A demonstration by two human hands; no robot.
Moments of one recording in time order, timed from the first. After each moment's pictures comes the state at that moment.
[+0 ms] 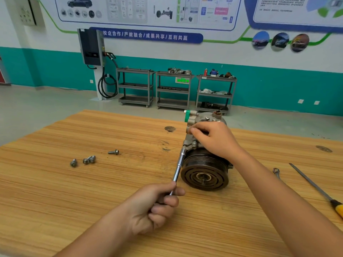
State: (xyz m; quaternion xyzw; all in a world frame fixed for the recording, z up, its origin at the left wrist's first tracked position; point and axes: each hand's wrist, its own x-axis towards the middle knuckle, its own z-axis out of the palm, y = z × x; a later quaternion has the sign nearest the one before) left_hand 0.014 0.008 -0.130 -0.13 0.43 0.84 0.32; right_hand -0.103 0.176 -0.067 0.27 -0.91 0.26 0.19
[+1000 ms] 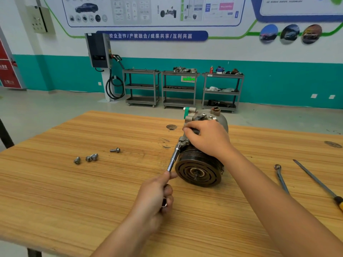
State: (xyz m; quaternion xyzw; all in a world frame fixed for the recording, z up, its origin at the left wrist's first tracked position) left_hand 0.021 0.051 -0.134 -0.22 0.52 0.83 0.00; right_hand -0.100 0.174 -0.071 0.27 -0.91 0.23 0.22
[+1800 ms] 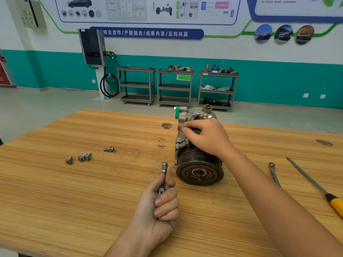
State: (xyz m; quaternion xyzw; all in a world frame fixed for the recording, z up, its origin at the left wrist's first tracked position) left_hand 0.034 0.057 -0.138 -0.12 0.18 0.97 0.15; right_hand -0.104 0.185 -0.076 0.29 -0.88 0.29 0.23
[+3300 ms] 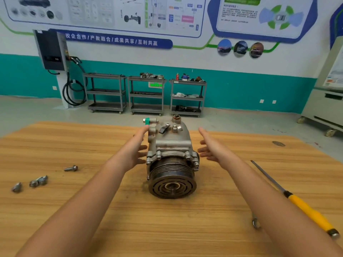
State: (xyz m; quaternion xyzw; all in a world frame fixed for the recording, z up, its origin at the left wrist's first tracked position) left_hand -0.125 0.039 -0.093 -0.10 0.67 0.73 0.07; right_hand -0.141 0.258 -0.090 -0.09 -0.84 0.53 -0.02
